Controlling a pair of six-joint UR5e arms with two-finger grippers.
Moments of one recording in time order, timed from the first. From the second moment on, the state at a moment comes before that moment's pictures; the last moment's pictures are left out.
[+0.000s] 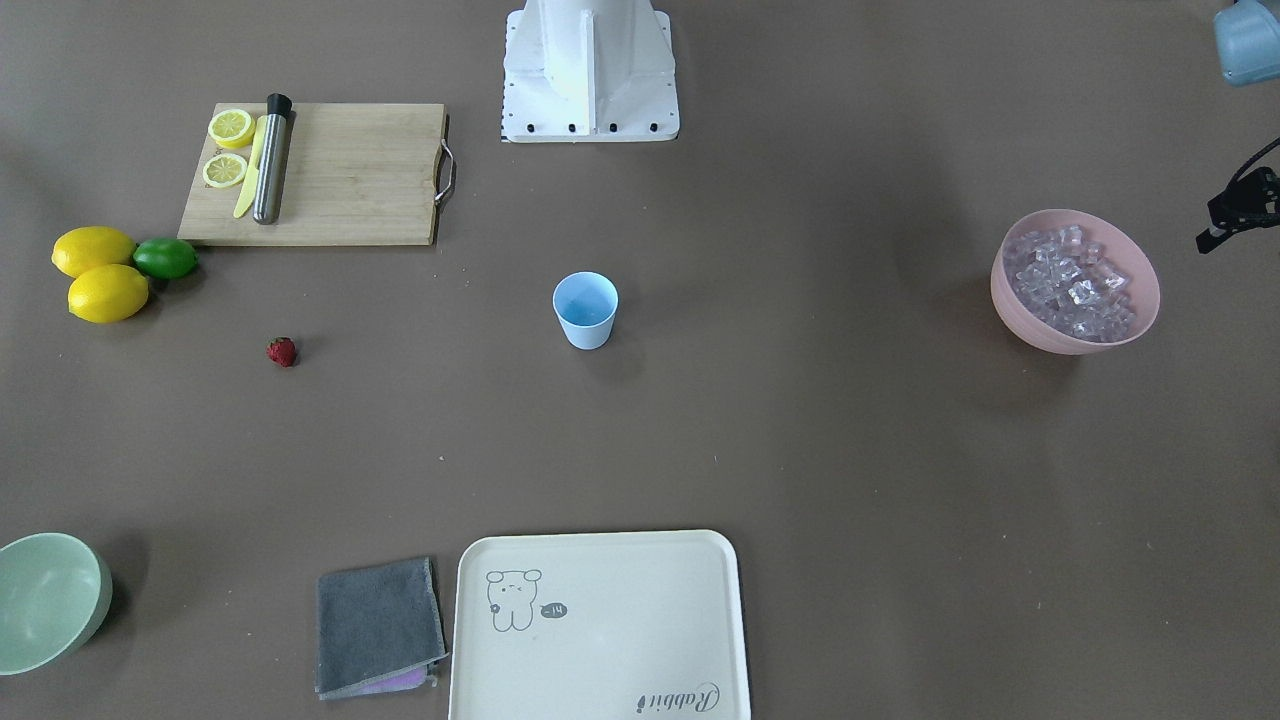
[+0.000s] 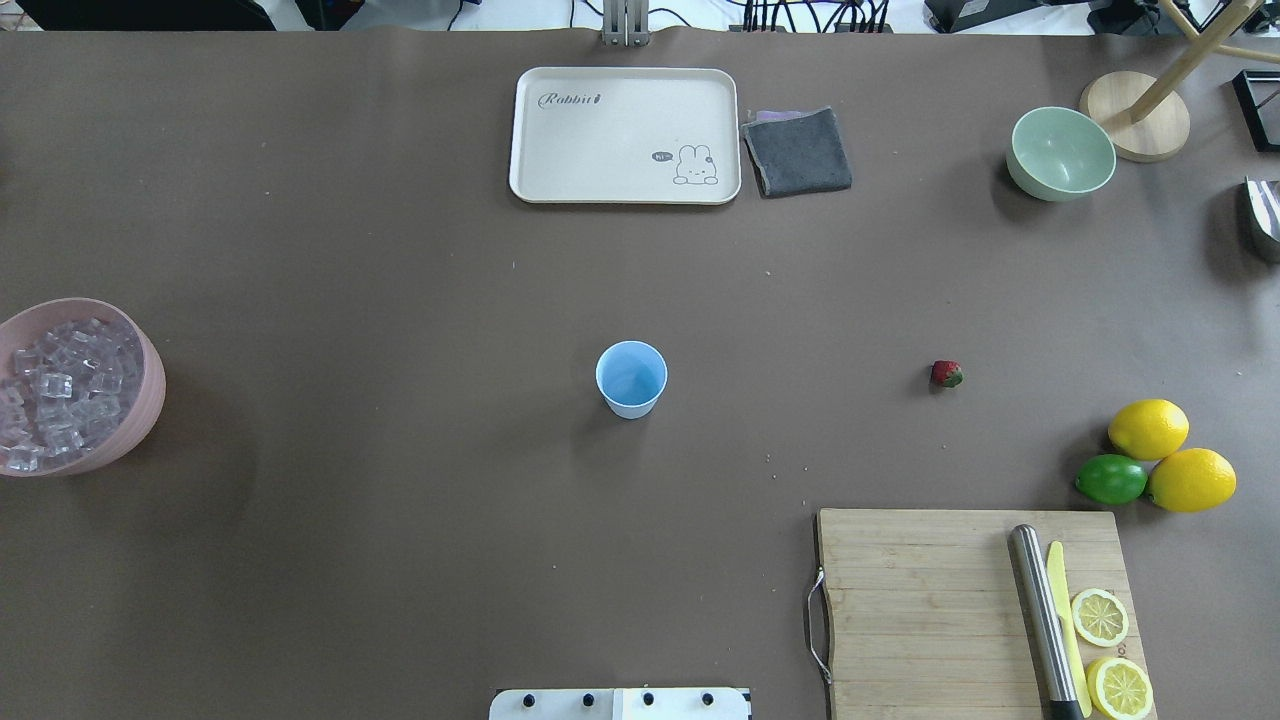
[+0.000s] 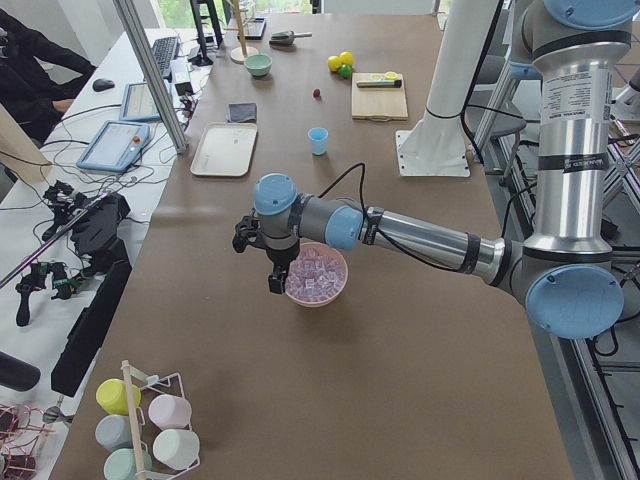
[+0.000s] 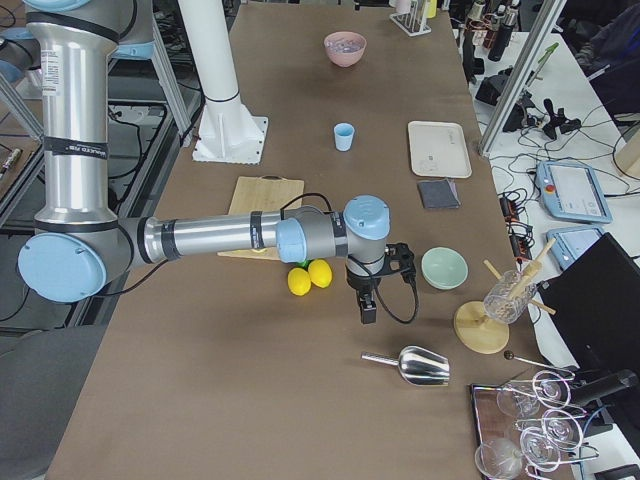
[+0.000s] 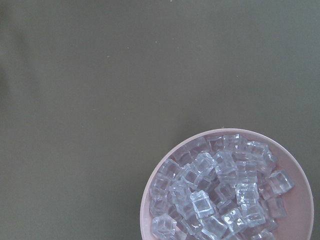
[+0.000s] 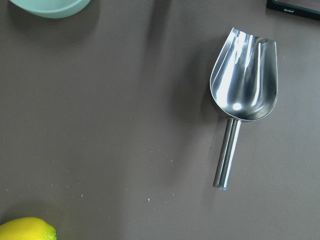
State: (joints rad) left arm -1.39 -1.53 -1.84 -1.60 -2.37 -0.11; right arm 1.48 -1.63 1.75 -1.52 2.27 0.00
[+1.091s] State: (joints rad) left arm -1.19 -1.48 -1.89 -1.69 -2.25 -0.38; right arm 1.48 -1.64 1.76 -1.52 2.26 0.00
